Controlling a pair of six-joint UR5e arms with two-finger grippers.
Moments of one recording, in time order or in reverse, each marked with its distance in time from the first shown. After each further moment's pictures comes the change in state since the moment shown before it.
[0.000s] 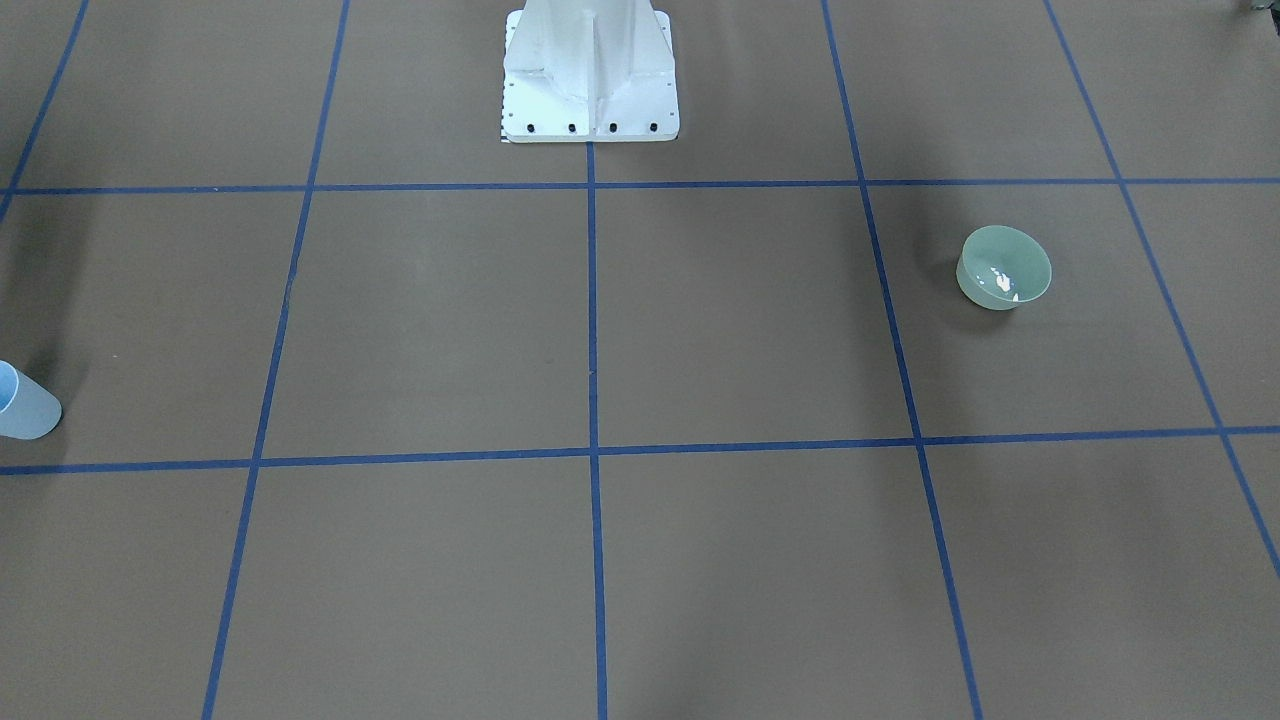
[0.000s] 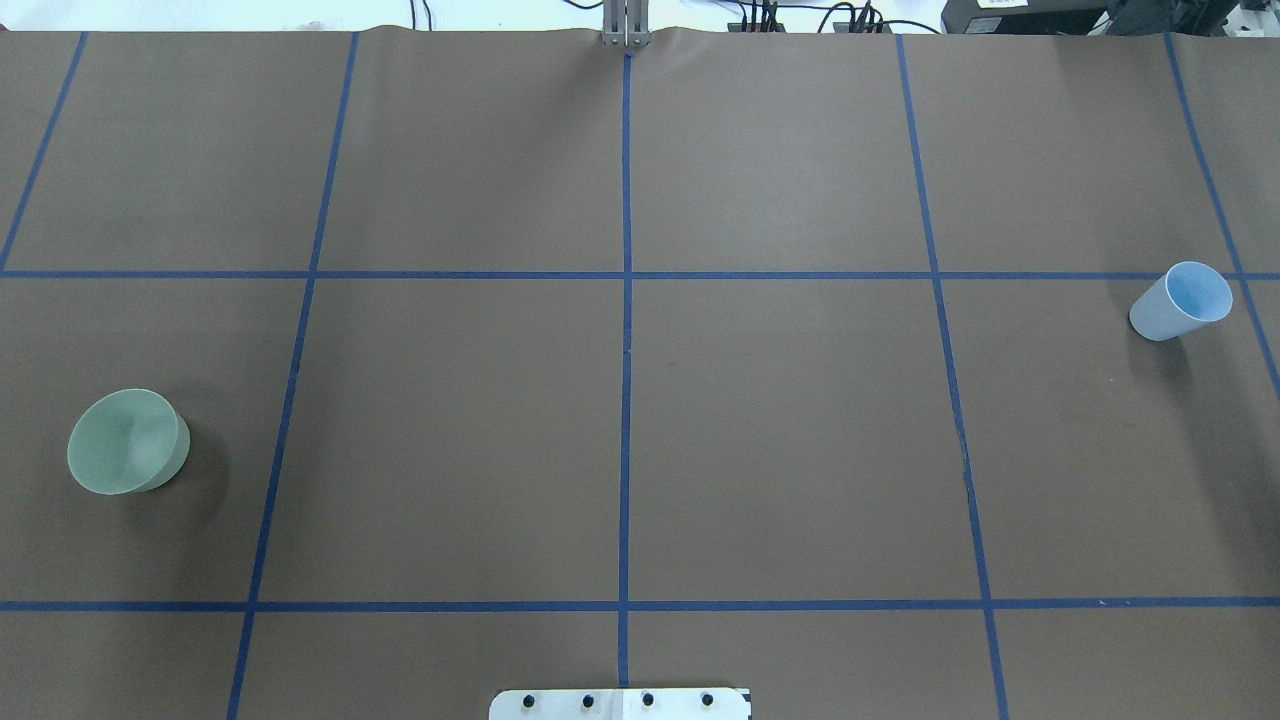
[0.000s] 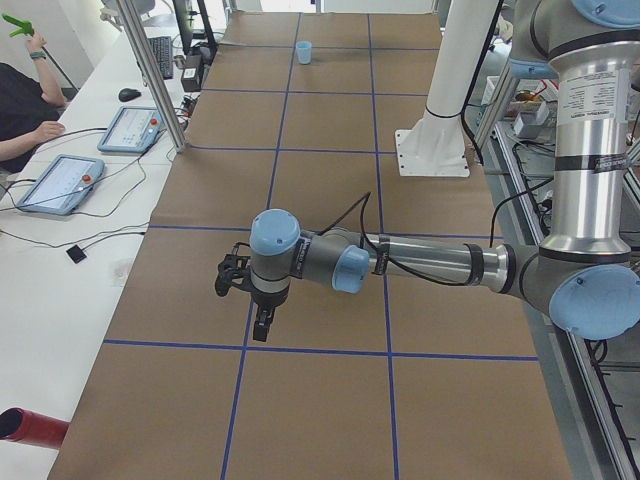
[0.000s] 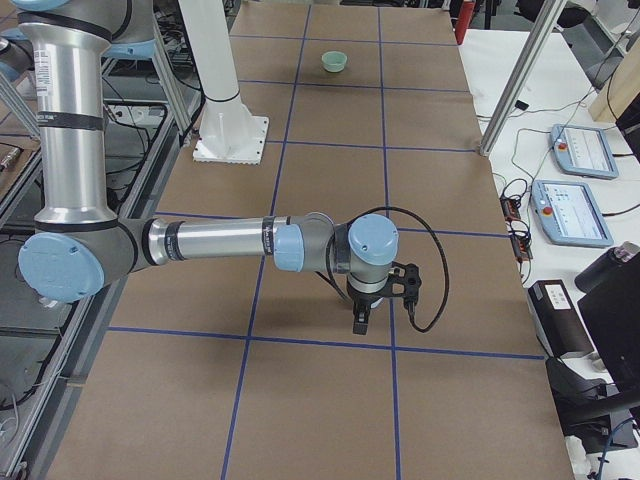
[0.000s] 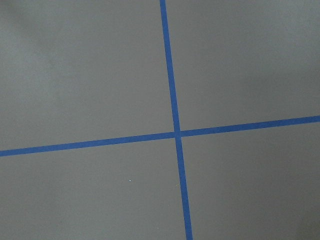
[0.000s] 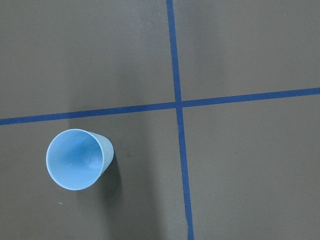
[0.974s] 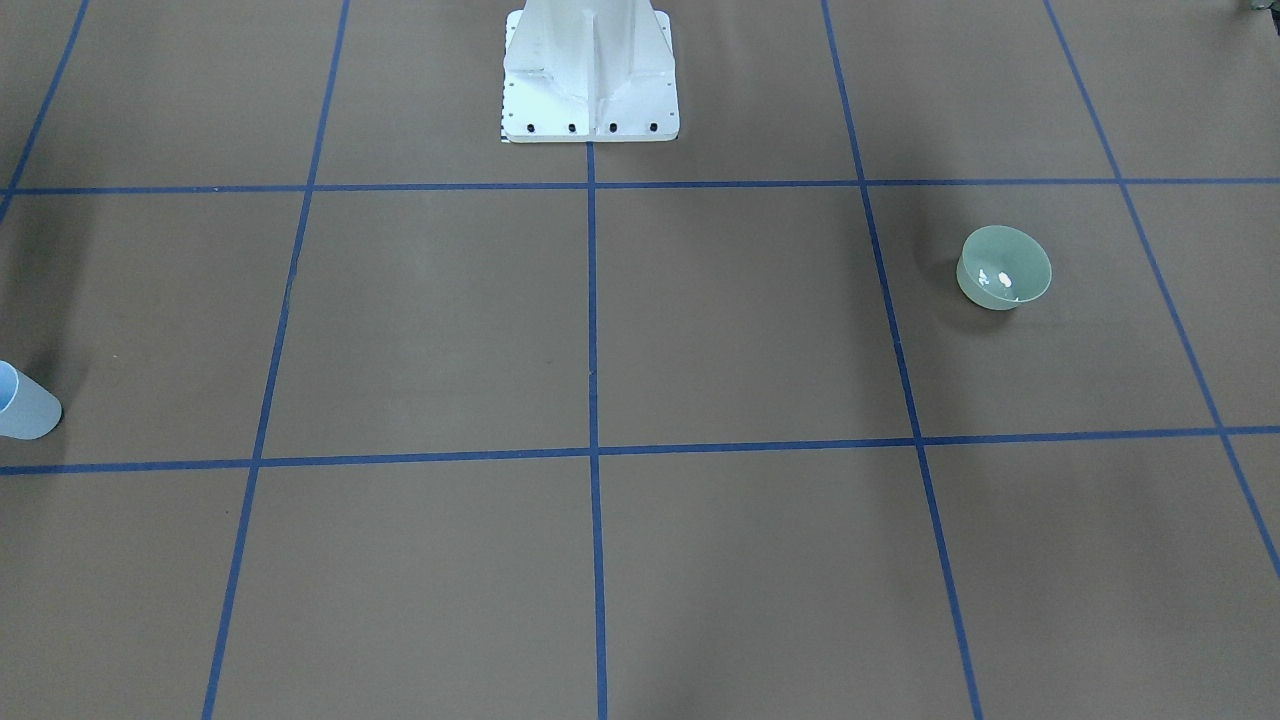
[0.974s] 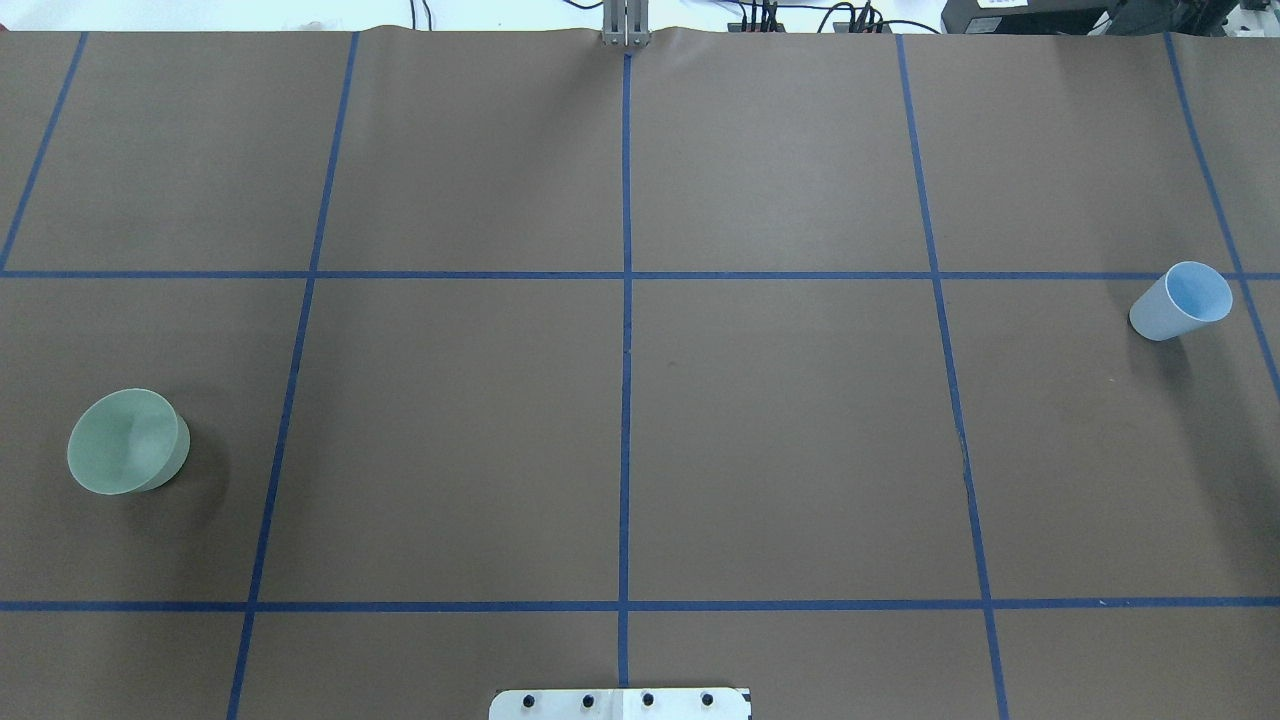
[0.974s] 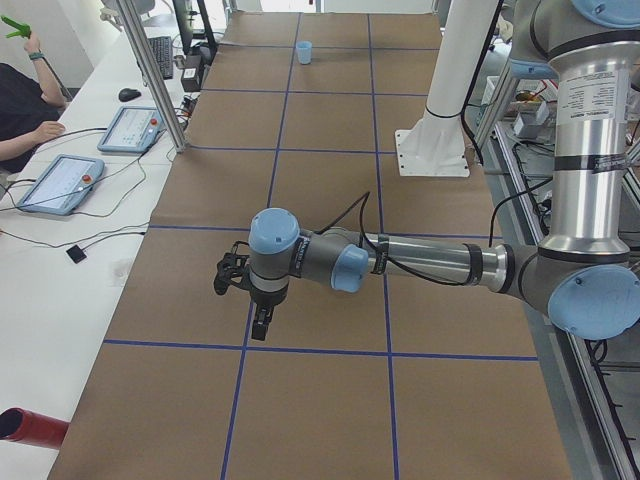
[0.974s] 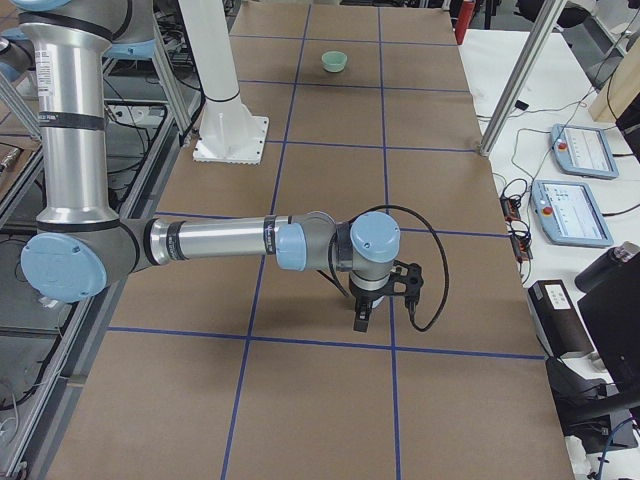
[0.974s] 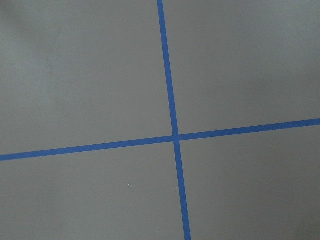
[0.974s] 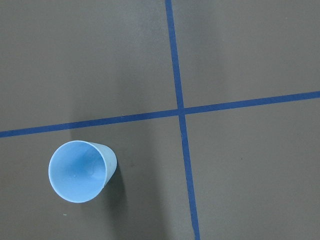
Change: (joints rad) left arm 0.000 -0.006 0.001 -0.003 0.002 0.000; right arm -0.005 0.005 0.005 0.004 -0.004 0.071
